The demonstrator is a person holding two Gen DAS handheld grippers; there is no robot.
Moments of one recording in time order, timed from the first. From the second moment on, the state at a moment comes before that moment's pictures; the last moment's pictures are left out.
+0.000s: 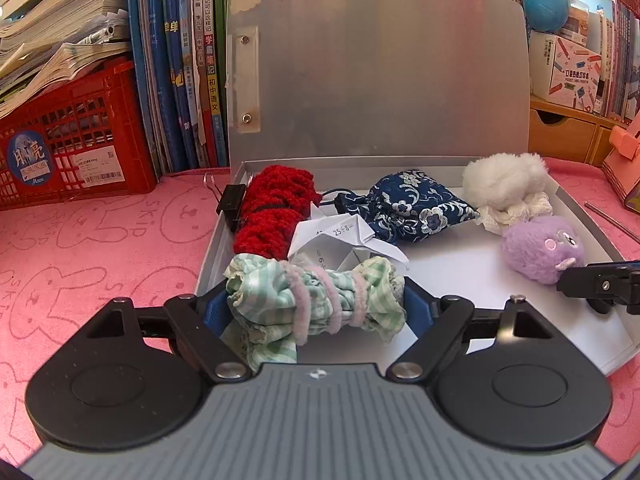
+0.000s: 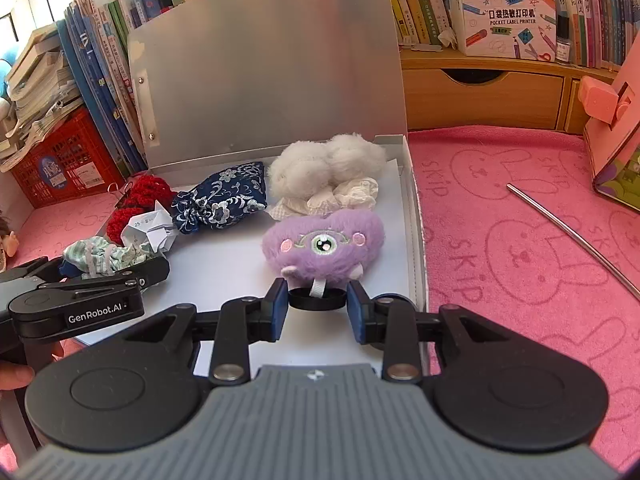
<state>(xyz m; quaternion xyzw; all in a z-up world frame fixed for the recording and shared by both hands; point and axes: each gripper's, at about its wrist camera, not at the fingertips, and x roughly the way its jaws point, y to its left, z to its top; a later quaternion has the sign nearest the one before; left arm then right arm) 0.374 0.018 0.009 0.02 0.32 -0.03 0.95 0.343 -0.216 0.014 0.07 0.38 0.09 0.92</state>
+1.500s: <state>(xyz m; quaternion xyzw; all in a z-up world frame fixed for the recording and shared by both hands) 0.164 0.015 0.048 0.02 0.27 -0.11 0.96 0.145 -0.213 0.047 0.04 0.29 0.22 0.93</state>
